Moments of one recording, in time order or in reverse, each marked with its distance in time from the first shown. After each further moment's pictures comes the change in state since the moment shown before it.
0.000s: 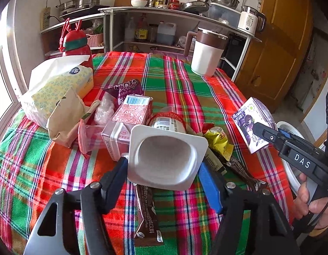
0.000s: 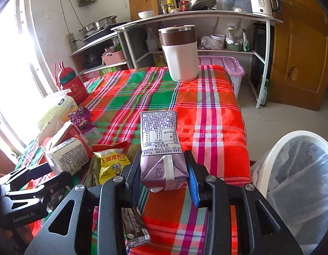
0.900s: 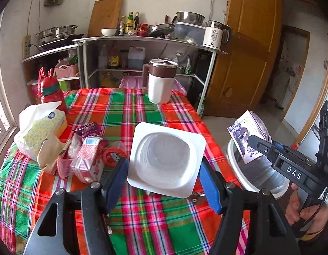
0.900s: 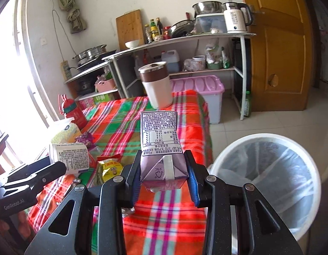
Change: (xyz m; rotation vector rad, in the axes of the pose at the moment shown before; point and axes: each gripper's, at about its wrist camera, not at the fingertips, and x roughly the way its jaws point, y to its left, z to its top) left arm -0.059 -0.072 0.022 0.118 -0.135 -0.135; right arm -0.103 -0.044 -0.012 0.087 -0.163 -0.071
